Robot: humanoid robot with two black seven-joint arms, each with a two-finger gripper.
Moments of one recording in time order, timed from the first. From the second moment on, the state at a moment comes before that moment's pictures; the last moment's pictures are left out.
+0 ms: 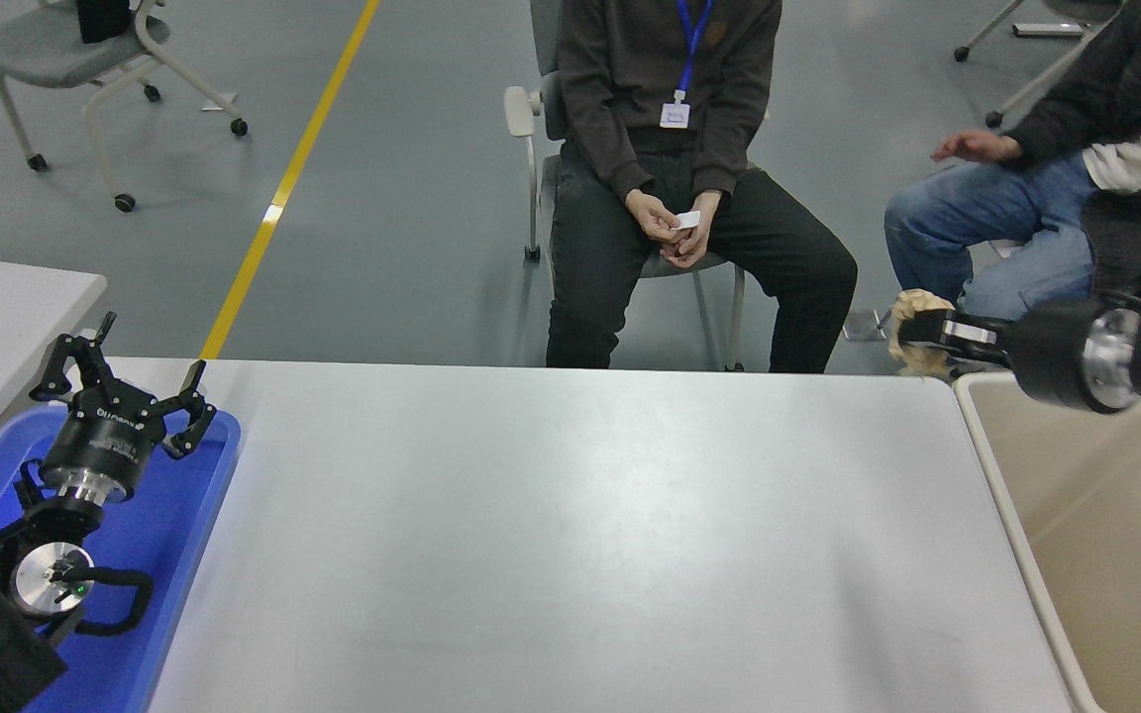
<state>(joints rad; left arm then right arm) -0.56 0.46 -0.56 -0.39 -0.24 -0.68 -0.60 1.47 -1.15 -0.31 1.53 -0.86 0.10 -0.03</state>
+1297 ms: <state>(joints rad) -0.56 0.46 -0.56 -0.39 -0.24 -0.68 -0.60 1.09 -1.23 -0.30 0.98 -0.93 0.14 0.15</state>
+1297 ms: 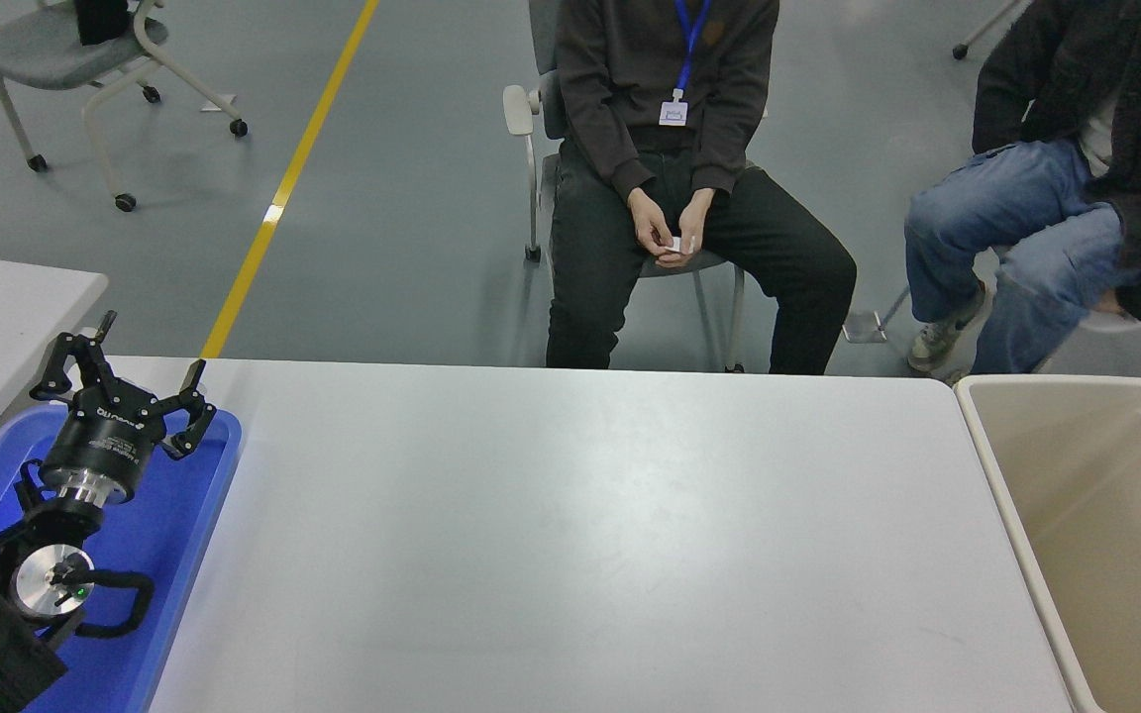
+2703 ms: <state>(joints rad) -0.56 0.46 -0.56 -0.39 -0.24 -0.68 -0.60 0.70 -0.46 -0.31 0.01 -0.73 0.10 0.20</state>
